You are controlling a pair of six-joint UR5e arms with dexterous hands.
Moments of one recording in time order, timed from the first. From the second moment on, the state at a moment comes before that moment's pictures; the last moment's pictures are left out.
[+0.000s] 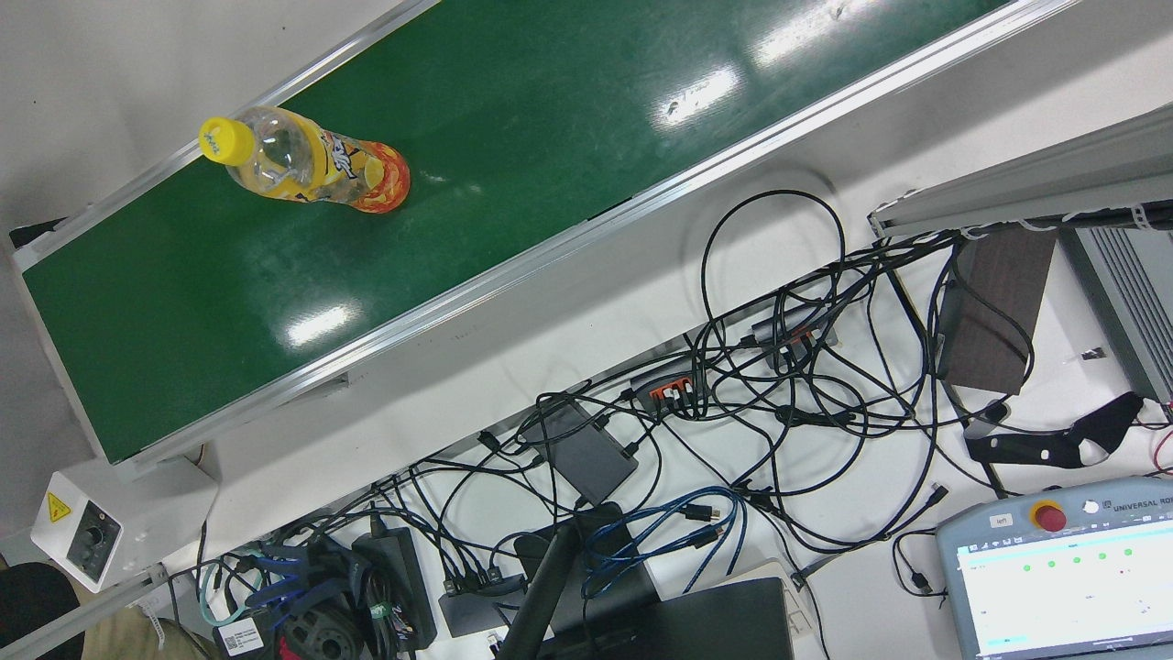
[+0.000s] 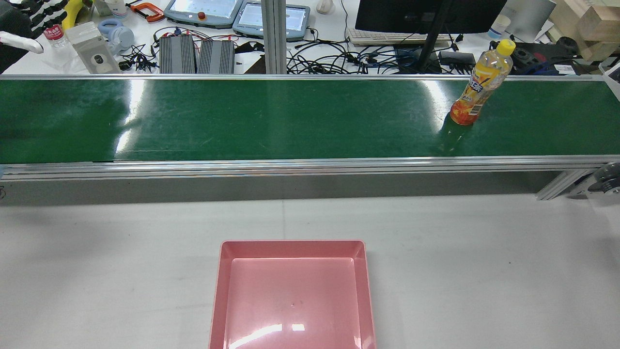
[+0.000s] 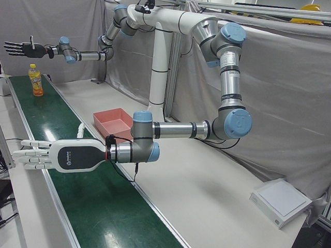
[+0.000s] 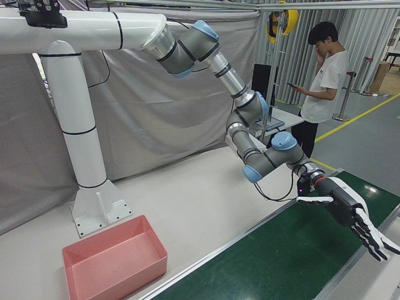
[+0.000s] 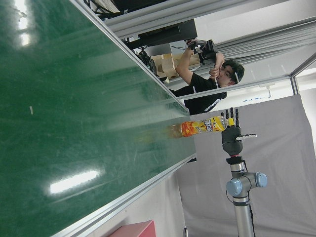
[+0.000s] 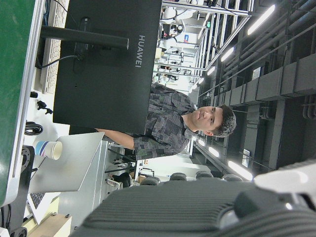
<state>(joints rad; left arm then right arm) -1.21 -1.99 -1.50 -0.01 1.50 0.36 1.57 -1.50 1.58 -3.22 -1.58 -0.10</state>
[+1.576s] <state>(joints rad) -1.21 -1.99 -1.50 -0.01 1.50 0.36 1.57 -1.50 1.58 -3.21 -1.58 -0.10</state>
